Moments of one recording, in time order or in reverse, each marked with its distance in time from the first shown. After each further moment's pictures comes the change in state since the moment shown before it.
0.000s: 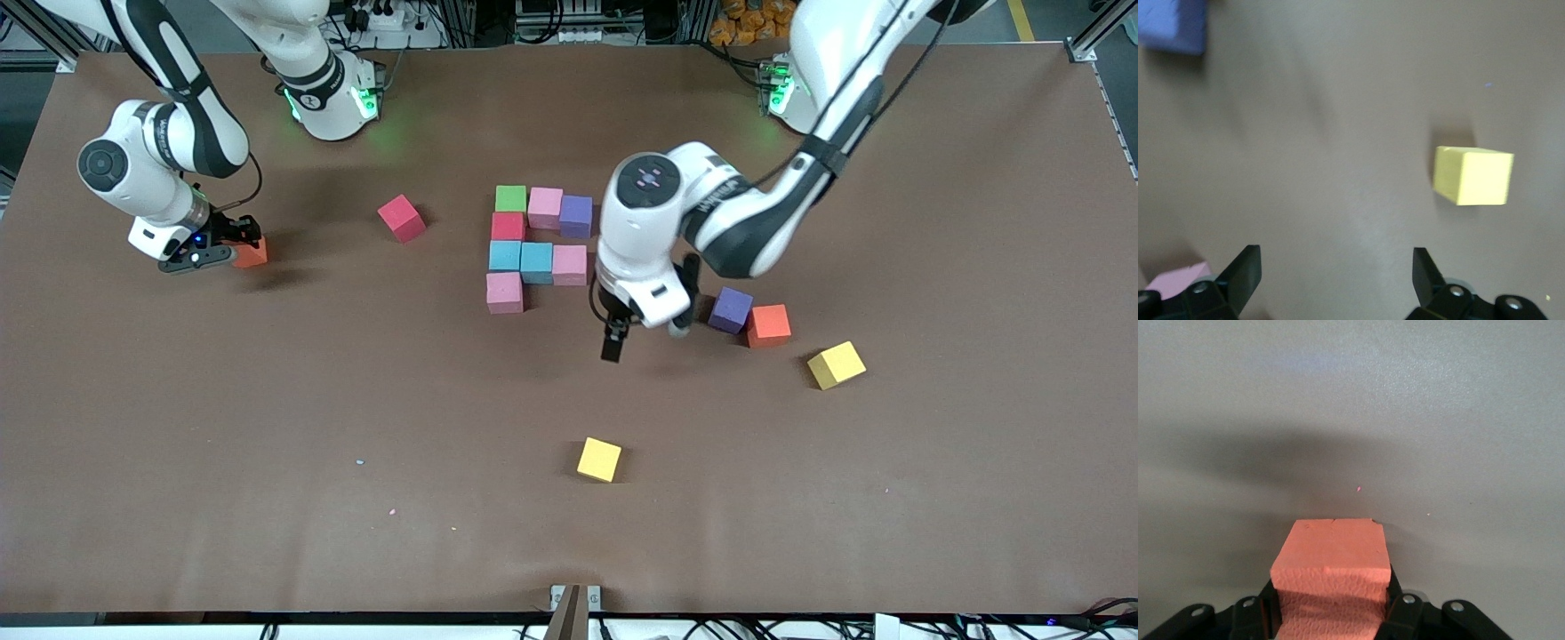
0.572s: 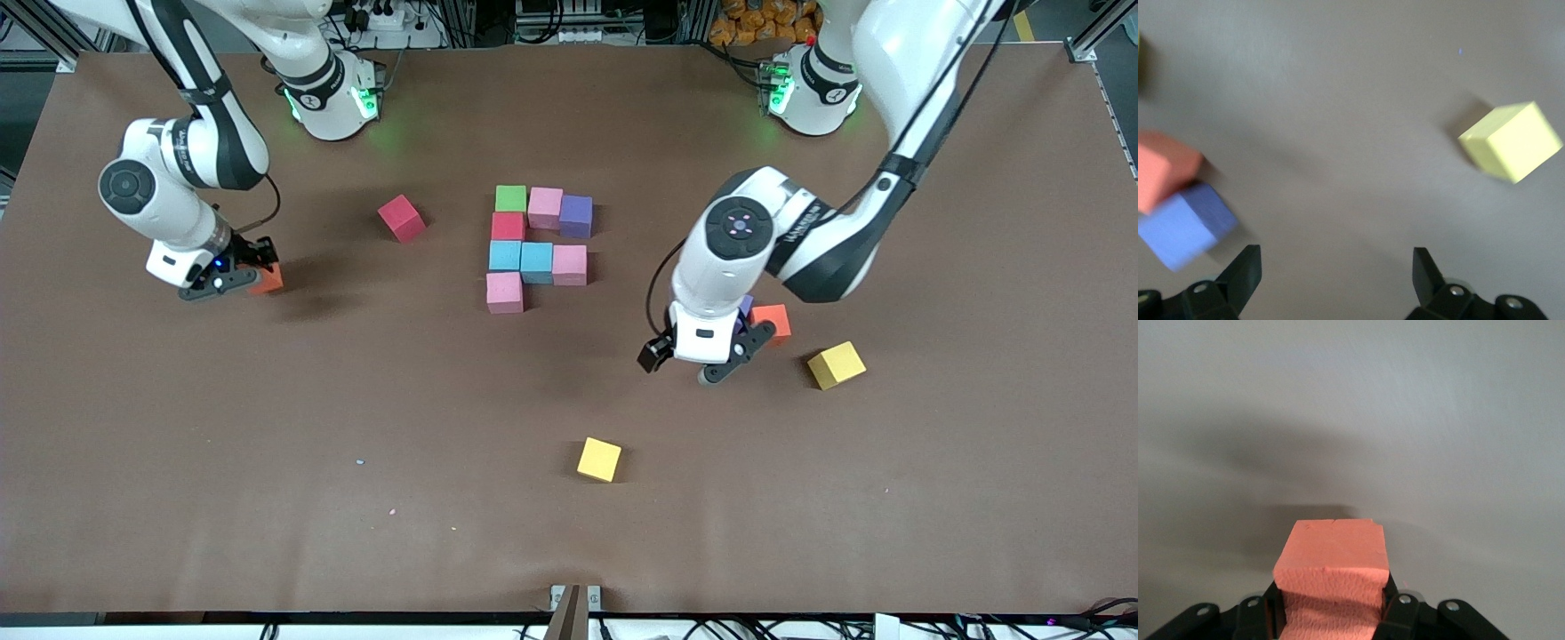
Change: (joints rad) left arm 0.234 -0.049 -0.109 -0.099 -0.035 -0.083 0.913; right arm 0.273 0.016 0.003 0.220 0.101 -0.175 0.096
